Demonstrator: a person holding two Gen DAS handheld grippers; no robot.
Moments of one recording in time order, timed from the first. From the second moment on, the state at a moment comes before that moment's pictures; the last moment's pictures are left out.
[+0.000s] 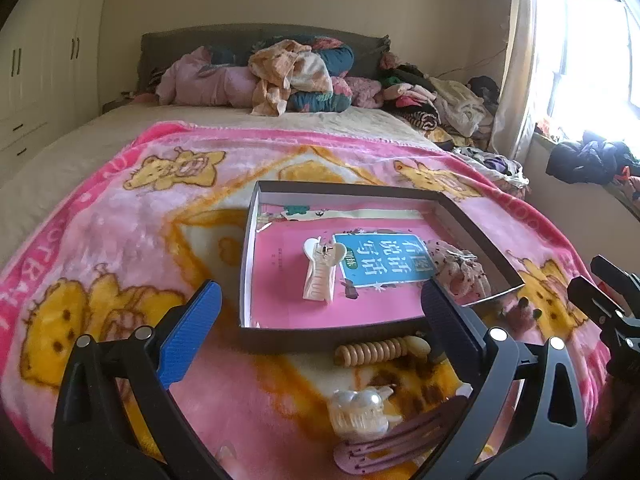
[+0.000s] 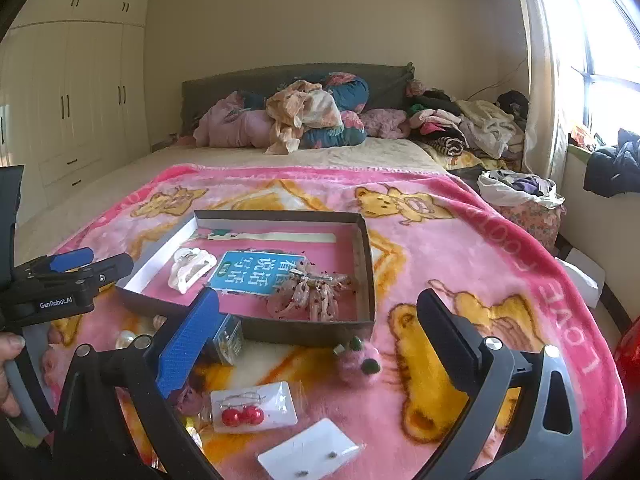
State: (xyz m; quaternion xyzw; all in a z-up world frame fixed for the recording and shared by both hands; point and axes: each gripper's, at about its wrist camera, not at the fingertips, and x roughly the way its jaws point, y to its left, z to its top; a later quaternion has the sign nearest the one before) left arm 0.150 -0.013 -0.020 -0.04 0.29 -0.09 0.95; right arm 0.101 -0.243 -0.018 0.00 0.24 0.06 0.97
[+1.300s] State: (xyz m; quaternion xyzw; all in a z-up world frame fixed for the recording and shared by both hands) left arm 0.079 -0.018 -0.053 -0.02 0.34 -0.13 0.93; right arm 0.021 -0.238 -0.043 0.00 0.27 0.09 0.96
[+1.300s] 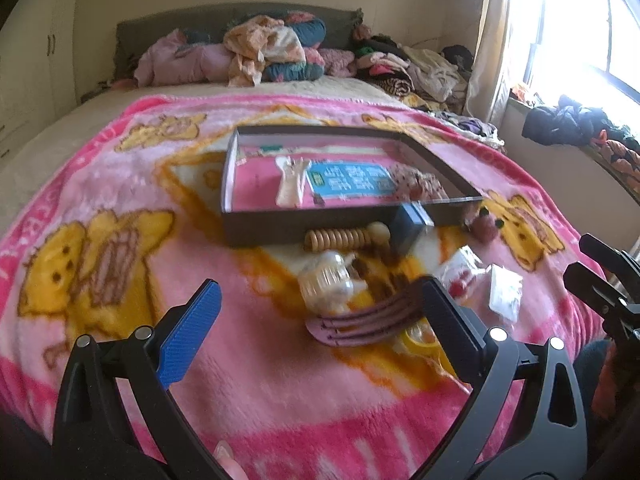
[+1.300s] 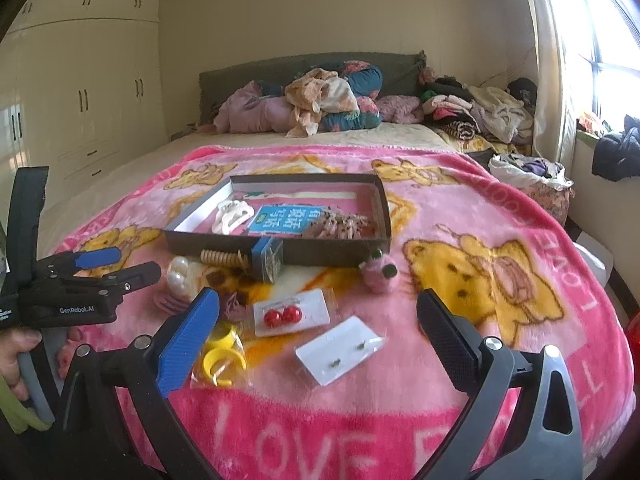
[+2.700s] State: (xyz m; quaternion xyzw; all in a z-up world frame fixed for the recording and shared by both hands) left arm 0.114 -0.005 -0.099 -0.22 0.43 -0.18 0.86; right arm 0.070 -0.250 -0.113 0.06 0.39 0.06 0.92
